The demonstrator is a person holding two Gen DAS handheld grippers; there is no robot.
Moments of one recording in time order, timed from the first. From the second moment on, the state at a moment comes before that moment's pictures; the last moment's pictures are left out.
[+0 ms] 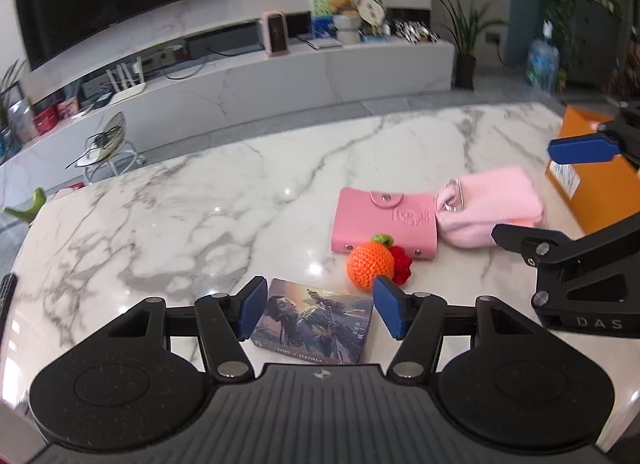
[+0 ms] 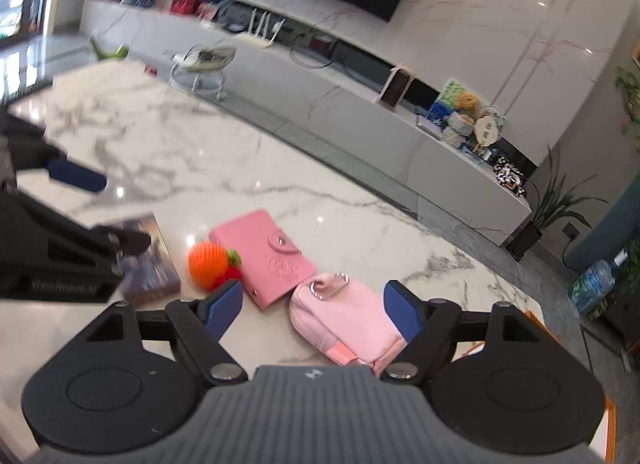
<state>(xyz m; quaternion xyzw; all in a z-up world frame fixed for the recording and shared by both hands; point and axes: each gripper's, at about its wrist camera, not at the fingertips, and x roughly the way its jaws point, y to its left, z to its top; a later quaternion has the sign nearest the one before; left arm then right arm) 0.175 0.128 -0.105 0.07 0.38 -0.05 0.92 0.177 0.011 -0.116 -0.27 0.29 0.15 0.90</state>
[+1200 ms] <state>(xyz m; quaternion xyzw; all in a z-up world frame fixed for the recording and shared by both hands) 0.231 0.083 -0.162 0.11 0.42 -0.09 0.89 0.241 -0.007 -0.211 -0.36 0.33 0.16 0.86</state>
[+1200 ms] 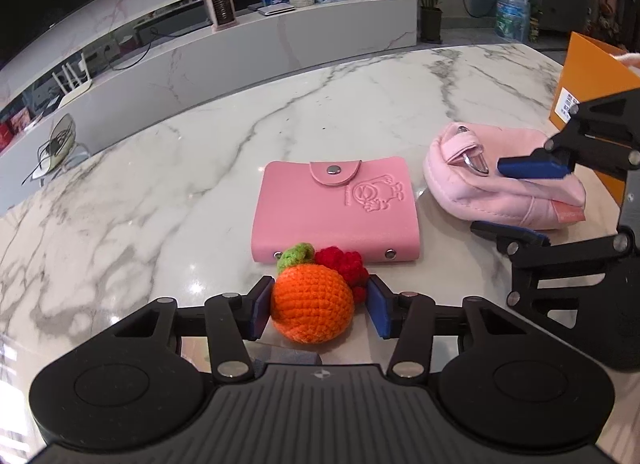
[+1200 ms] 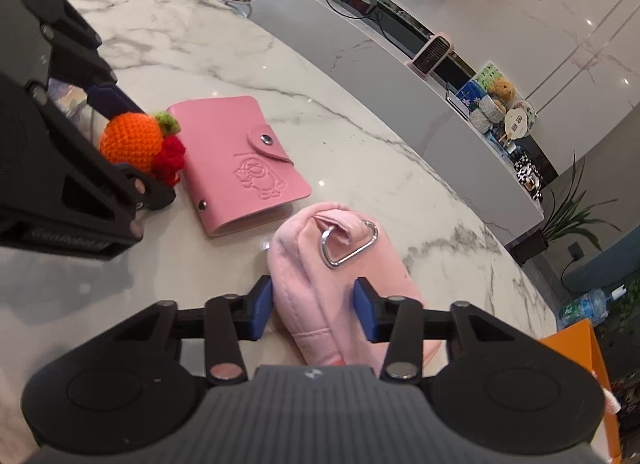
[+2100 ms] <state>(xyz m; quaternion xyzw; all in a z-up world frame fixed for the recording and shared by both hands) 0.150 0.059 -0.058 0.12 0.33 -0.10 0.93 0.158 -0.025 -0.103 -0.33 0.25 0.13 0.90</state>
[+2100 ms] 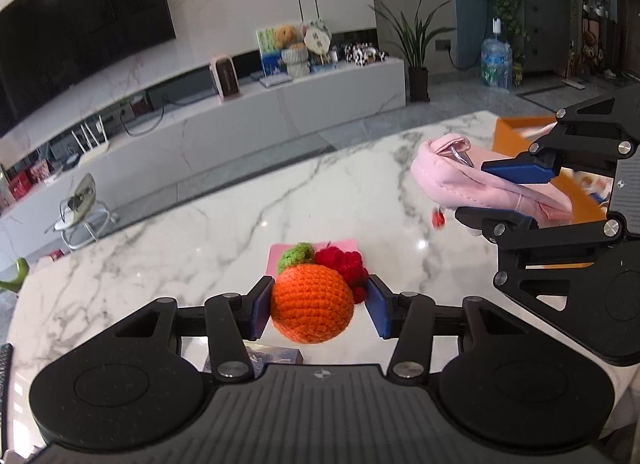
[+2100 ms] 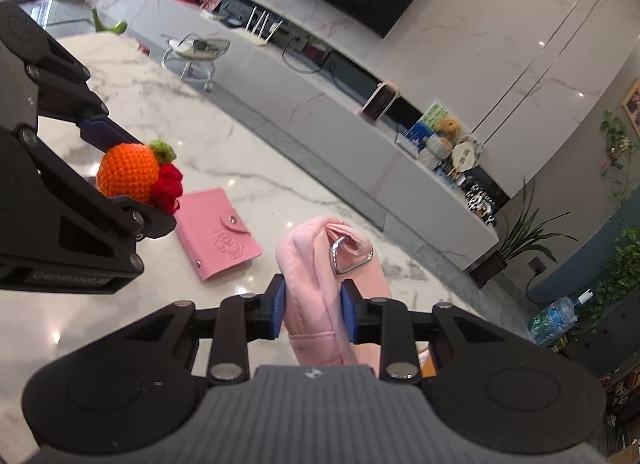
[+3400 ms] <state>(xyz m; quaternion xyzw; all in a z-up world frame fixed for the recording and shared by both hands) 0.092 -0.142 -0.010 0.29 0.24 -0.20 0.91 0.069 -0.221 -0.049 -0.16 0.19 -0.04 0.97</state>
